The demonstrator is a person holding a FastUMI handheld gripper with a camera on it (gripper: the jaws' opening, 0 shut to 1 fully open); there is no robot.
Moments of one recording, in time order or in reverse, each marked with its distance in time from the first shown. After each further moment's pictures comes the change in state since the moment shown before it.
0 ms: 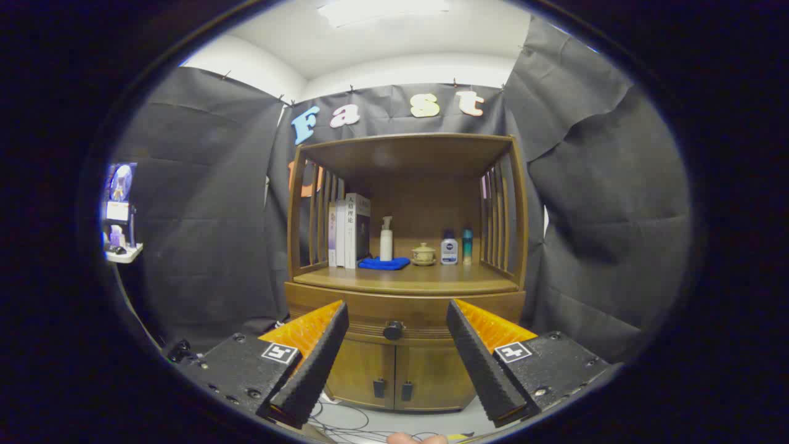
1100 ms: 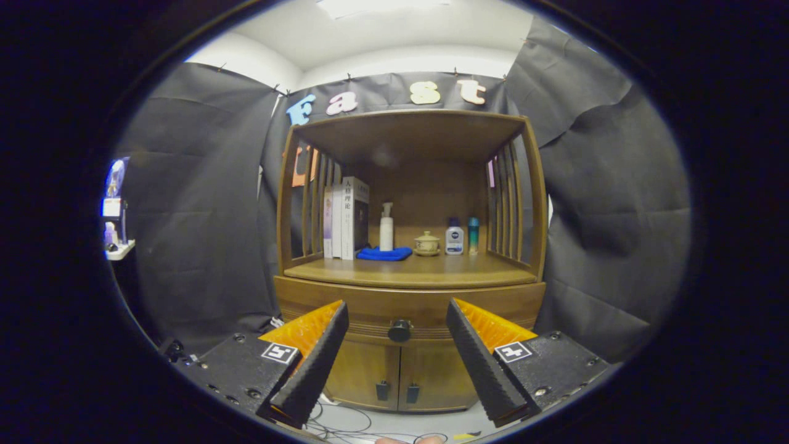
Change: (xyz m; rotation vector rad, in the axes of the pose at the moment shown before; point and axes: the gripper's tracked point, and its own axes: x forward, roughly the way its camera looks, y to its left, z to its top) arm 0.060 0.010 -0.027 -0.008 0.035 -0.020
